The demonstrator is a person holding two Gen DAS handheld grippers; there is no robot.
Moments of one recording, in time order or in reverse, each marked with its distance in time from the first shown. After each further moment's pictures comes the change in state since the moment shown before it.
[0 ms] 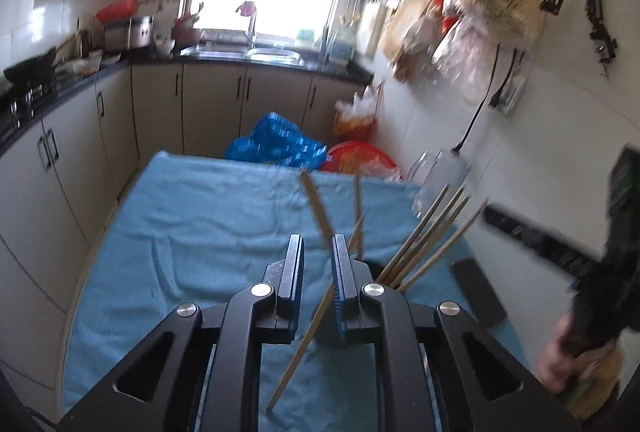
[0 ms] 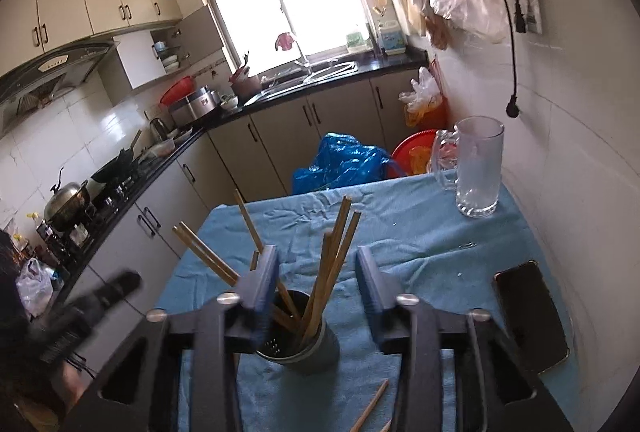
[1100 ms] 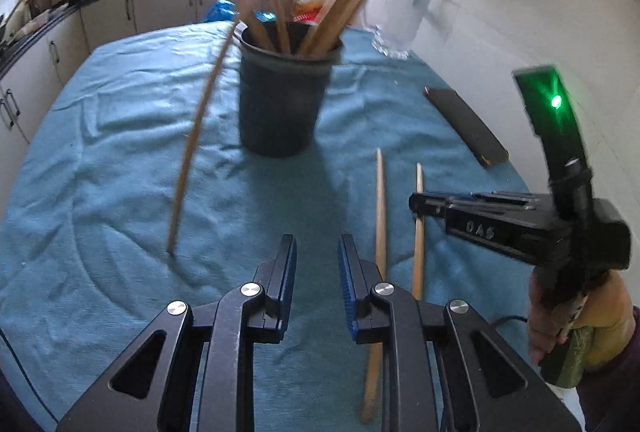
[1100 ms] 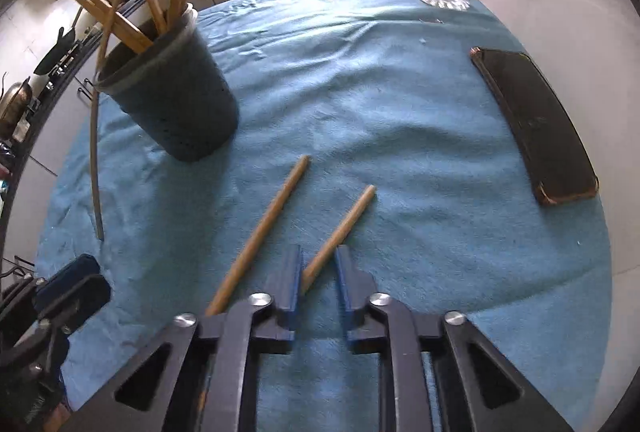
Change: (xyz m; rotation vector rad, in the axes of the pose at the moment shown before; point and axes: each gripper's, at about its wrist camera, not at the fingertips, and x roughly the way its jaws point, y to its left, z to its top) left arm 0.044 -0.059 -0.158 0.140 0.350 -0.076; right arm 0.060 -0.062 -0.156 -0.006 0.513 -0.145
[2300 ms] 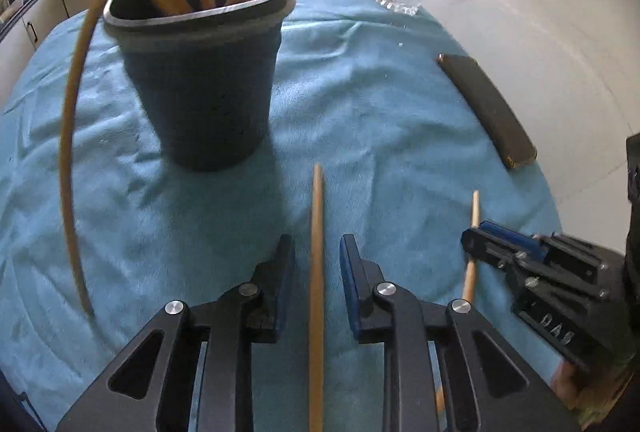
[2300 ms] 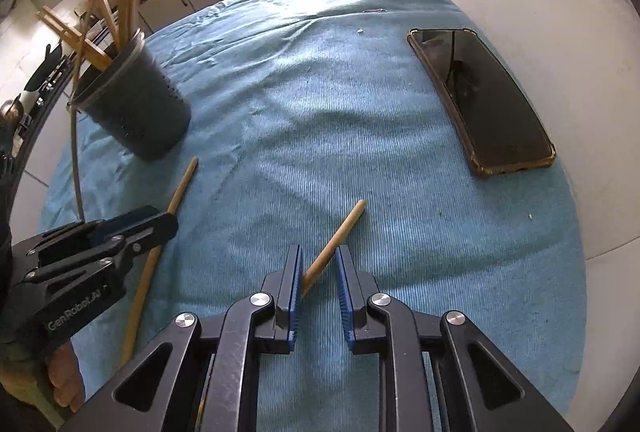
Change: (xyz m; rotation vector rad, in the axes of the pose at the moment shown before) left arm 0.080 -0.027 0.047 -0.035 0.167 -0.001; right arm -0.017 -0.044 -0.013 0.052 -0.005 -0.033
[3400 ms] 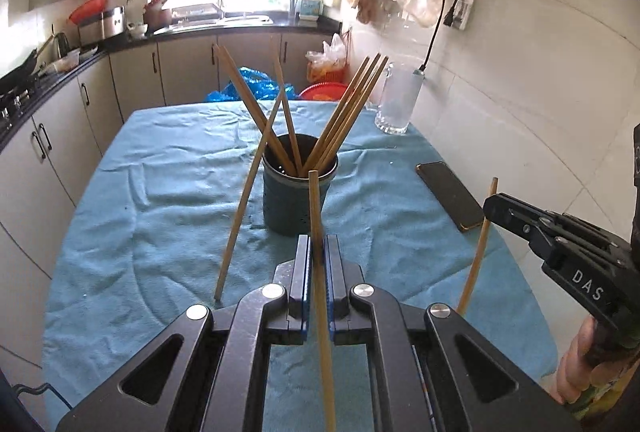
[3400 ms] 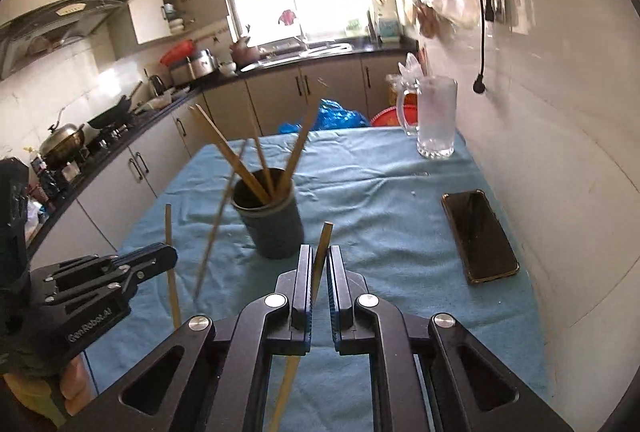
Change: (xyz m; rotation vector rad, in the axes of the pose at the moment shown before) left arm -0.172 0.013 -0.050 0.017 -0.400 0.076; right arm -0.149 0.072 -0.025 -0.137 -0.453 0.094
